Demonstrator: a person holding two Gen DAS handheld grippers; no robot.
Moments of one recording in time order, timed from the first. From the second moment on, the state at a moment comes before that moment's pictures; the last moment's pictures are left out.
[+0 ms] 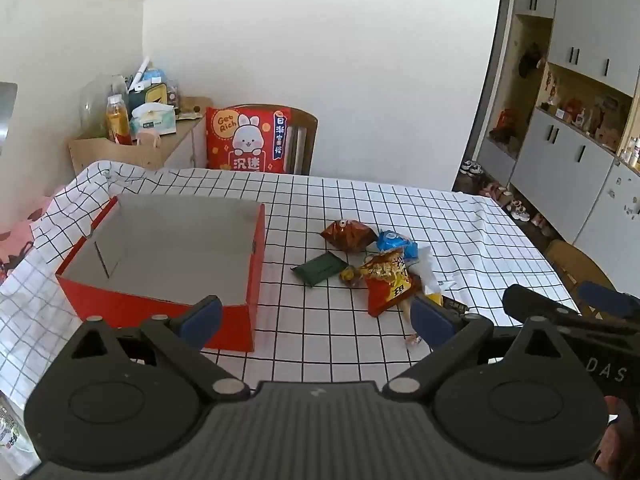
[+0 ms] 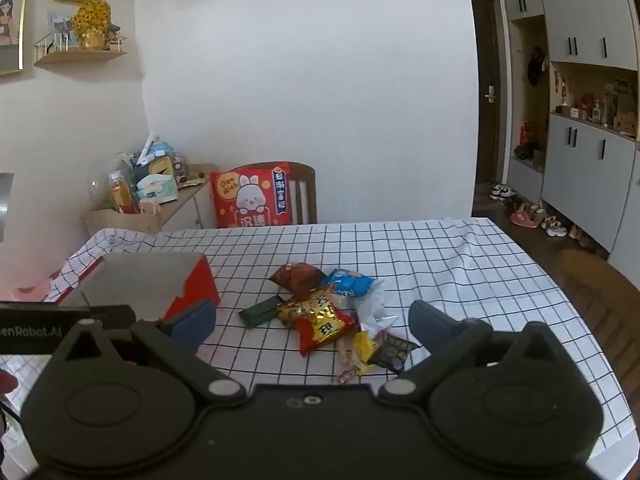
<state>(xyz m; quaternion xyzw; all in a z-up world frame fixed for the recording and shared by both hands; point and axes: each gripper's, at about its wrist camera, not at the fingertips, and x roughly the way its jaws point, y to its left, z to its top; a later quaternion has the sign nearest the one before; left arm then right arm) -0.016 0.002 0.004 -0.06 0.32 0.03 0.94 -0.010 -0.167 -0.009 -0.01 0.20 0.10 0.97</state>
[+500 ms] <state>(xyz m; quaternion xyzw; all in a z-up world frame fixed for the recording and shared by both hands) -0.016 0.007 0.001 -0.07 0.32 0.02 0.94 -0.015 -0.166 -0.006 -0.01 0.20 0.10 0.98</state>
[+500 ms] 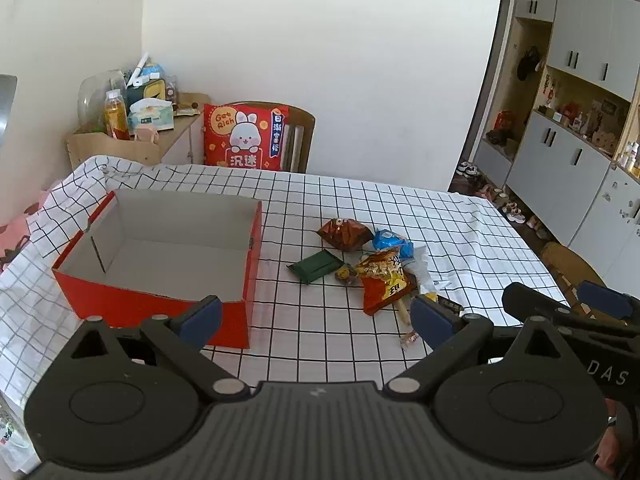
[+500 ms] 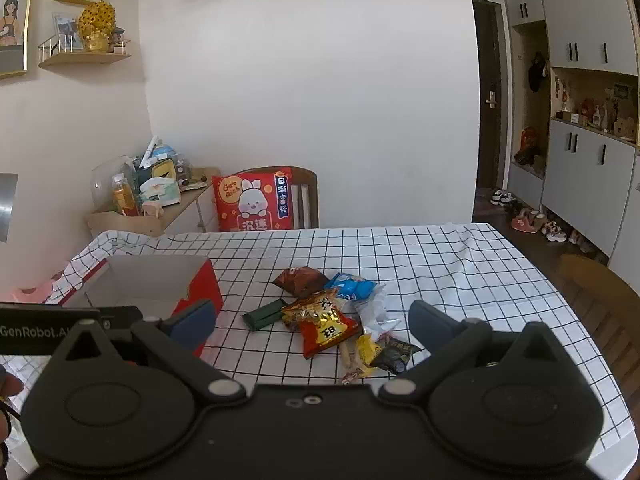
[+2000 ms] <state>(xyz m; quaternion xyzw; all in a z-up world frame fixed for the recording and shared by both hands) -0.005 -0.003 0.001 -0.05 0.35 0.01 0.93 -0.016 -0.164 -0.003 -0.02 0.21 0.09 0.97</state>
